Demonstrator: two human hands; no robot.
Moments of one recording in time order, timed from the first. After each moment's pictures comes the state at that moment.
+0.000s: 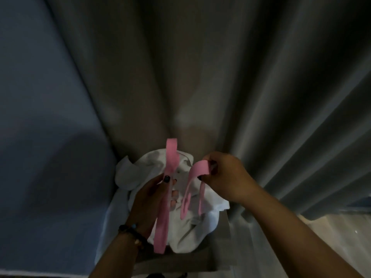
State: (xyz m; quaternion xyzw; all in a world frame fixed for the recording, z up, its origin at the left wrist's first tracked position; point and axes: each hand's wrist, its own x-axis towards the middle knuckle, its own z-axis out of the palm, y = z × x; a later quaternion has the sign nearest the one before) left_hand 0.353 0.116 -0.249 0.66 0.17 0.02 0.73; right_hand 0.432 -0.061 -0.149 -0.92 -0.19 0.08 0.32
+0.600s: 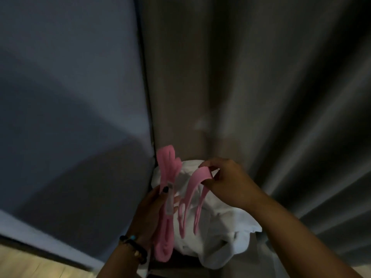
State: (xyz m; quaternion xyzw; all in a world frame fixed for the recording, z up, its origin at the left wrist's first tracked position) left_hand 0.307 0.202 -0.225 0.59 0.24 0.07 0.77; right_hand 0.420 0.043 -0.126 -0.88 -0.31 0.11 0.34
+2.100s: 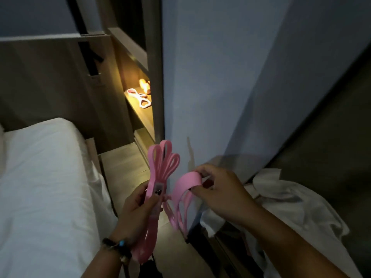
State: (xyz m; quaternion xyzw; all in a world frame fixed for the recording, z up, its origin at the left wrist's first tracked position) left_hand 0.001 0.222 -0.217 0.51 0.47 0.38 0.61; right_hand 0.200 0.190 -0.146 -0.66 -0.60 0.32 0.32
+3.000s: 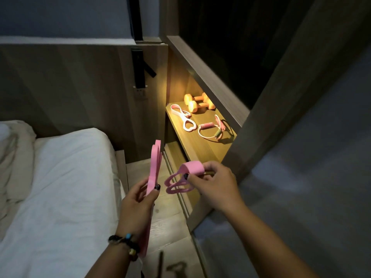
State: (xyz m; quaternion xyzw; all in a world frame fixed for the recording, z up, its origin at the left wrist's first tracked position) left_hand -0.123 0.531 -0.242 0.36 0.58 0.48 0.55; right_hand 0.051 0.539 -0.170 -0.69 -0.51 0.39 0.34
